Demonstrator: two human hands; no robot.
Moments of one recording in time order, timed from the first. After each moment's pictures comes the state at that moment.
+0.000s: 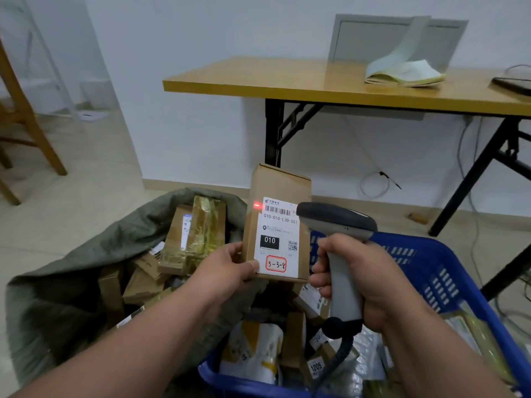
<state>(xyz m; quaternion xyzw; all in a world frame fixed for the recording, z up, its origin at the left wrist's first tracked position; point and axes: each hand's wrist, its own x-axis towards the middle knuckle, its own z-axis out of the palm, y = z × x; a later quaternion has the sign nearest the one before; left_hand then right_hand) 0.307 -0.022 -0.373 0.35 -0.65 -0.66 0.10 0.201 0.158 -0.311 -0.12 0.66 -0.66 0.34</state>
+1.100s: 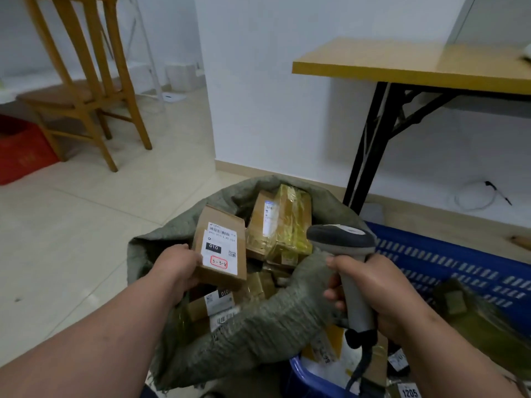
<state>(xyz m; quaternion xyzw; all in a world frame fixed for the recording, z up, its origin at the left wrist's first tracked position) 0.453 -0.185 -0.411 0.64 -0.47 -0.57 0.21 0.264 0.037 -0.354 -0.17 0.72 -0.55 0.40</state>
